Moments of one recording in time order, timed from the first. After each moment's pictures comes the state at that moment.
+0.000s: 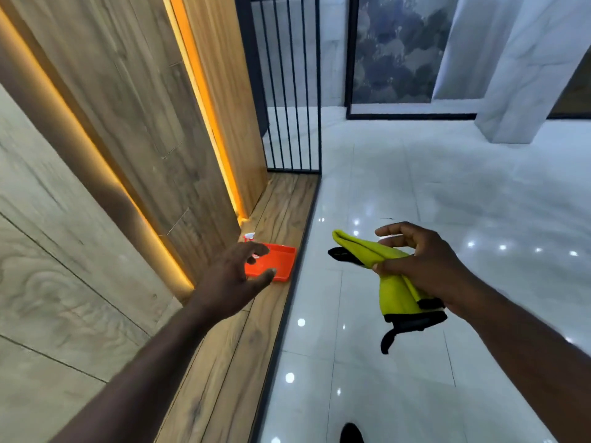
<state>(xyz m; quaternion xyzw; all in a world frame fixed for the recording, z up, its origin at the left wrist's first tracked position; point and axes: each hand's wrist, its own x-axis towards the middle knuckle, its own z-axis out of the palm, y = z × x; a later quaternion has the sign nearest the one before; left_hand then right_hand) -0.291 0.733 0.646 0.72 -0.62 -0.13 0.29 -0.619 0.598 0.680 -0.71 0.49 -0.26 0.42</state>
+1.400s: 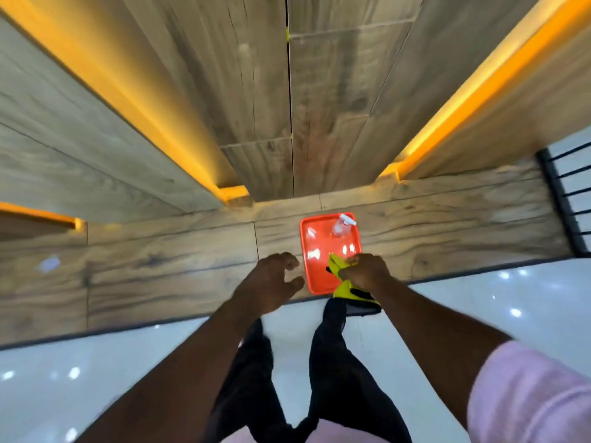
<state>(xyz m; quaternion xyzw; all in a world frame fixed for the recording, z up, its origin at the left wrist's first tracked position) 0.059 0.221 0.380 0.87 0.05 -0.32 0.37 0.099 -0.017 0.336 -0.84 0.19 0.46 0.22</state>
